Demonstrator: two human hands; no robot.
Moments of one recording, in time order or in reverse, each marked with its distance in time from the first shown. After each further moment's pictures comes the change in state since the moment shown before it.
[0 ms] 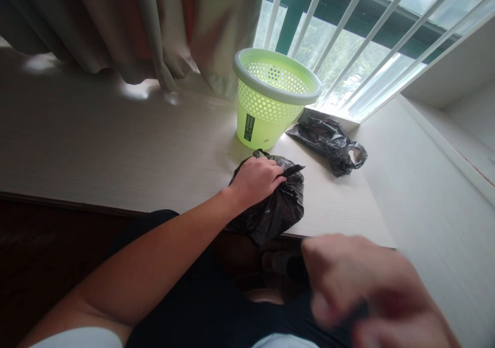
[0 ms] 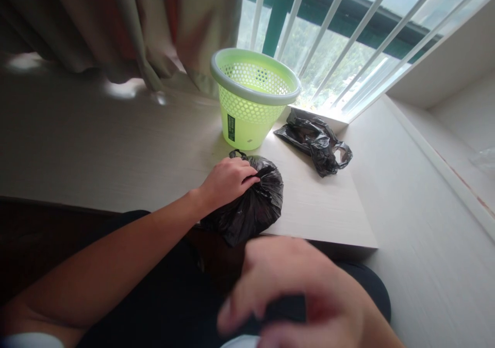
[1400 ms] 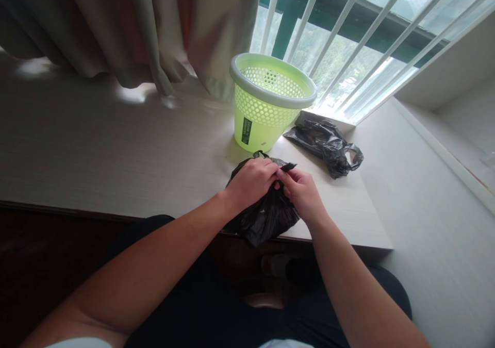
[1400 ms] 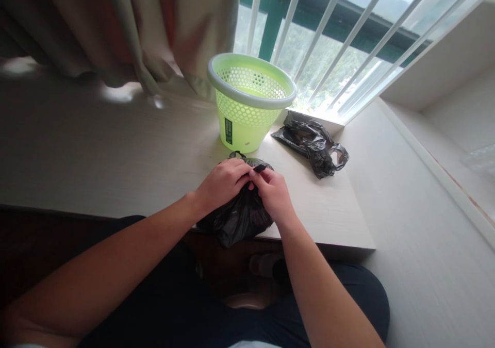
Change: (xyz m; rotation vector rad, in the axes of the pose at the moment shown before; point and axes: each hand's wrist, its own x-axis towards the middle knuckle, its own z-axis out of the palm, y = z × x) left_hand 0.001 -0.010 0.006 -0.114 0.096 0.024; right_hand 0.065 0.116 -0.037 -0.038 0.680 0.471
